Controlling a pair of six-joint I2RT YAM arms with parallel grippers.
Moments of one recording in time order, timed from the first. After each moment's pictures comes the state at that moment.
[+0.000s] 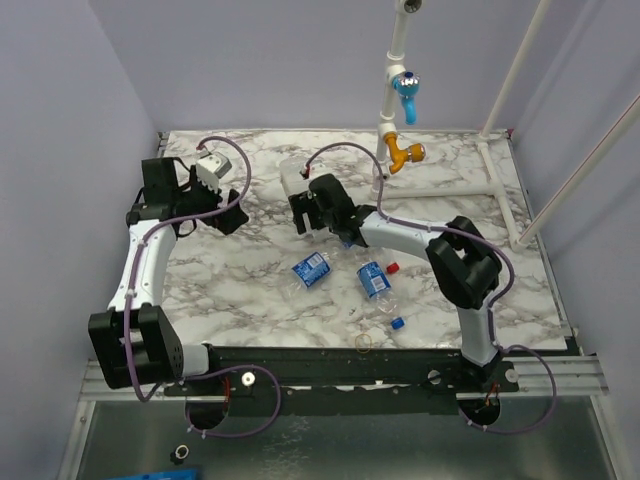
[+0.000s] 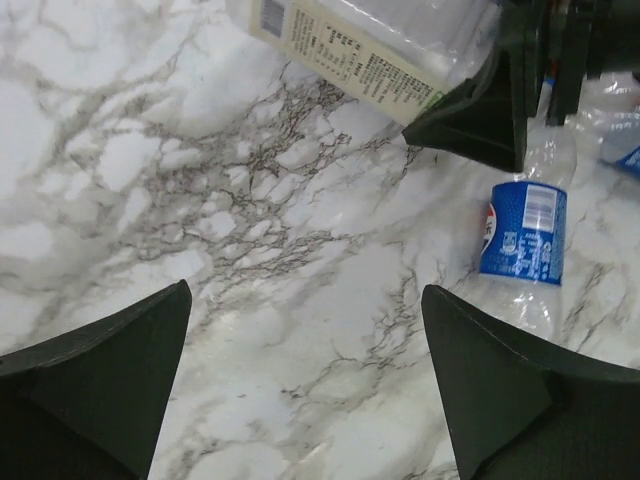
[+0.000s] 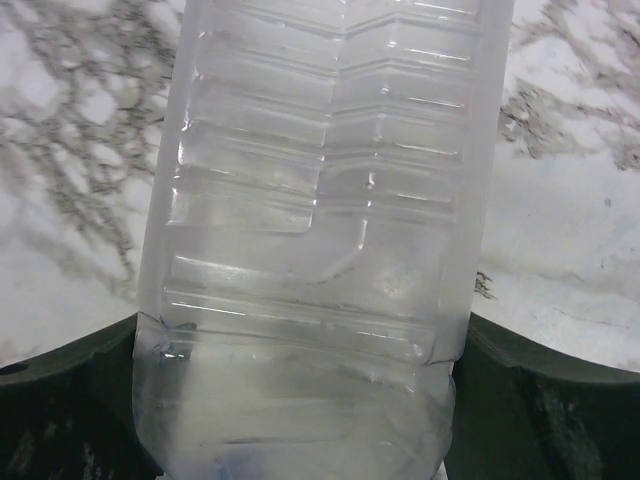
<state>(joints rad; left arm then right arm) 0.14 1.37 1.12 -0.52 0.73 0.39 0.80 2.05 1.44 0.02 0.23 0.20</state>
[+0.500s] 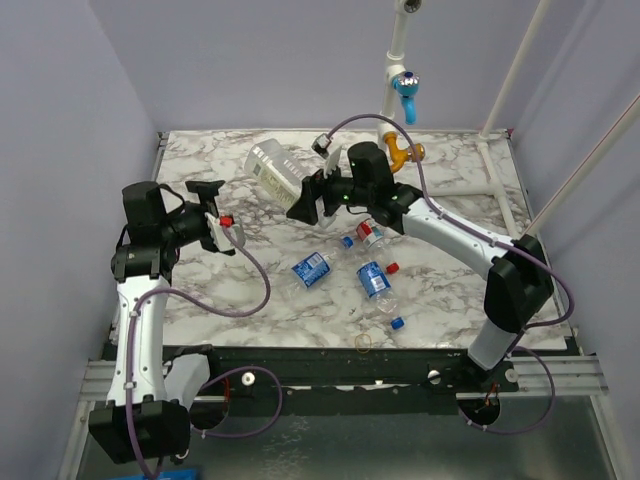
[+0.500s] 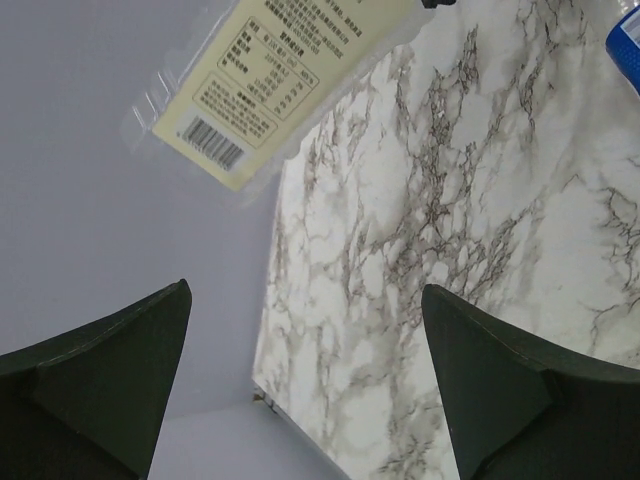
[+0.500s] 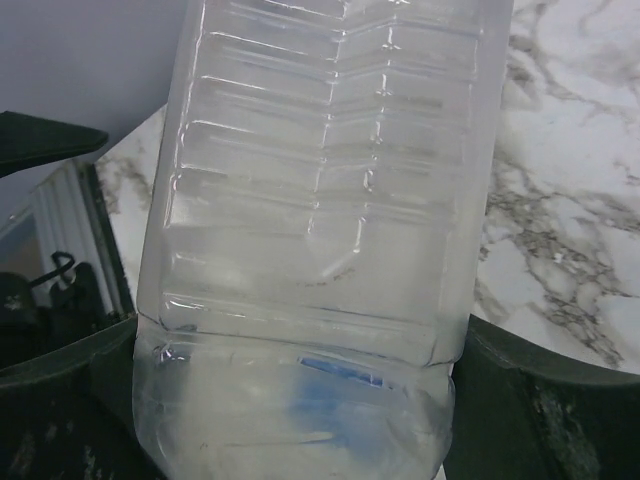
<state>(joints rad) 0.14 0.96 1.01 -0.59 0.88 1.39 0.71 1.72 1.41 -0.03 -0.42 0.18</state>
